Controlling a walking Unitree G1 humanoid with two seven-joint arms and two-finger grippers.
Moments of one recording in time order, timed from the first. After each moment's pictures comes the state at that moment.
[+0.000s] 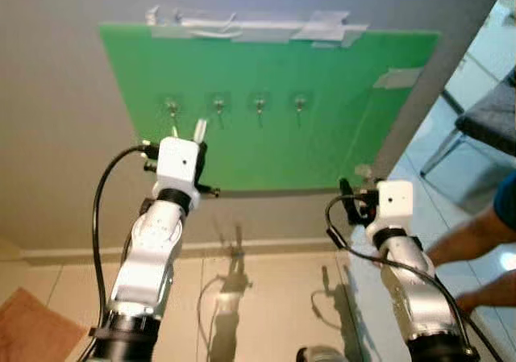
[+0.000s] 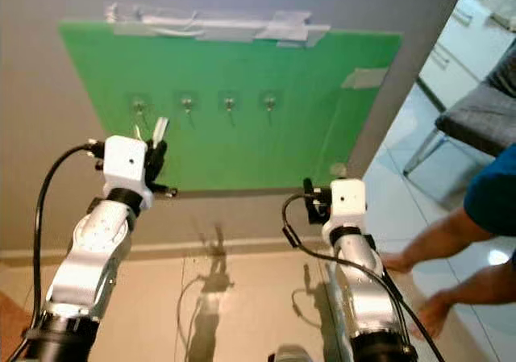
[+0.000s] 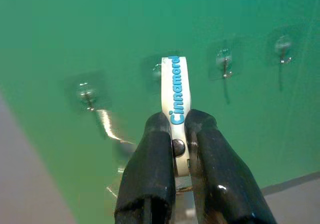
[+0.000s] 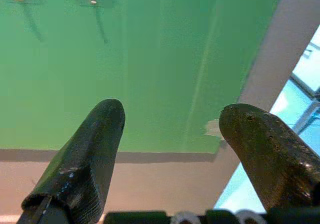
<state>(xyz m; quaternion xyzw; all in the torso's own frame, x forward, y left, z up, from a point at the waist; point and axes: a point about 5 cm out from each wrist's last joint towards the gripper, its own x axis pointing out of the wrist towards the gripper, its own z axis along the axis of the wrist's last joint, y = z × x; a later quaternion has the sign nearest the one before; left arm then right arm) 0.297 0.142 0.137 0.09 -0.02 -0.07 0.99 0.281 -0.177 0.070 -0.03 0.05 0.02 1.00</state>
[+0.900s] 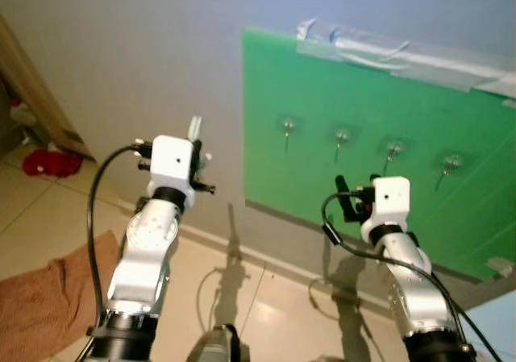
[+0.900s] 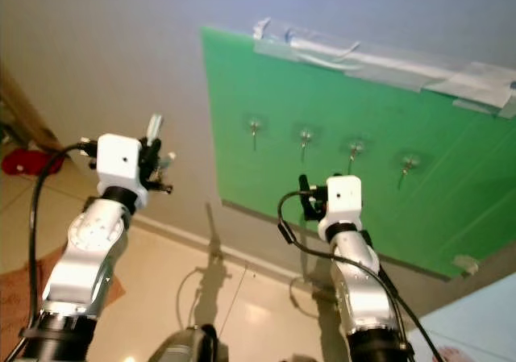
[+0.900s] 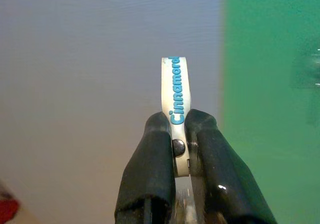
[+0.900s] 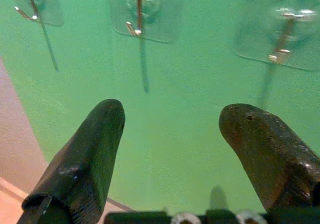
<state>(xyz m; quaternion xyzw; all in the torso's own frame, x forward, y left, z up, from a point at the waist) 0.298 0.145 0.137 0.09 -0.02 -0.07 0.99 0.284 -0.172 0.075 -0.03 0.04 0.03 1.00</state>
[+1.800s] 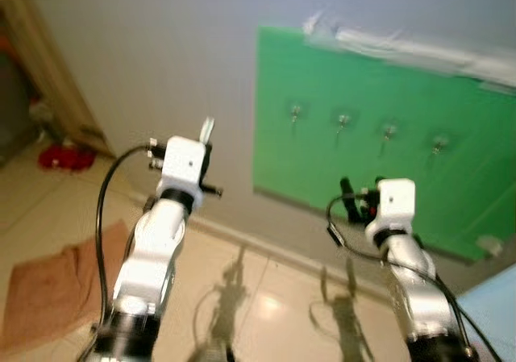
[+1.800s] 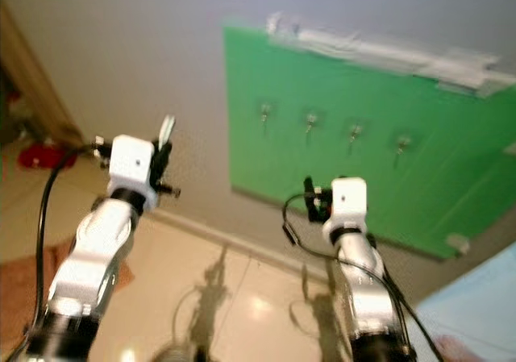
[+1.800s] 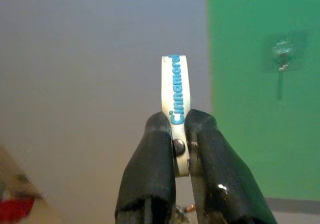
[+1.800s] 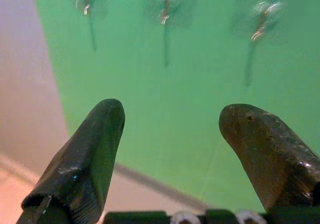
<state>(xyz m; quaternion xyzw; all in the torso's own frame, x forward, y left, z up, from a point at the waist) 0.299 0.139 0.140 0.11 -0.03 -0.08 0.99 0.280 -0.175 0.070 -0.03 0.05 0.02 1.00</state>
